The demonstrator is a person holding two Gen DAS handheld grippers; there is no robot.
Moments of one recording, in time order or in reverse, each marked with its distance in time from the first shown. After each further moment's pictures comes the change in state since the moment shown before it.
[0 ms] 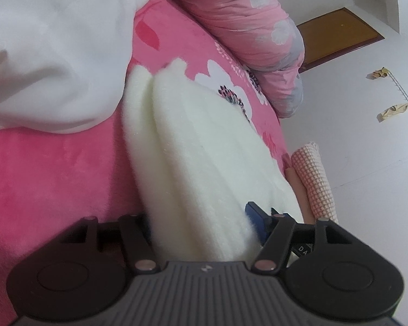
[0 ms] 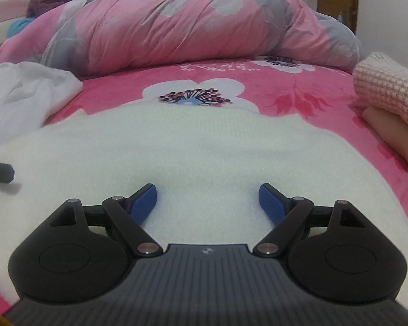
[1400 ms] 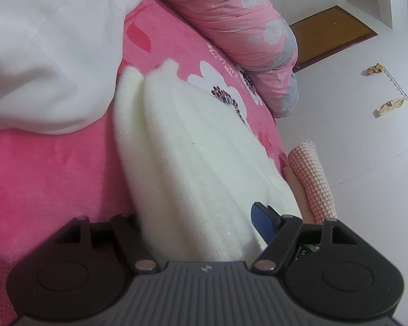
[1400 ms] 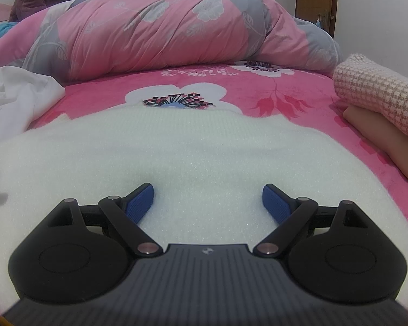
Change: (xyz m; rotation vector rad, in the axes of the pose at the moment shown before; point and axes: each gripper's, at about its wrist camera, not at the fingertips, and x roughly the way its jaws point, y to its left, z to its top) left arm 0.005 -0.006 -0.003 0.026 -0.013 -0.012; right arm 0.003 0.007 -0.007 0.024 -0.038 -0.102
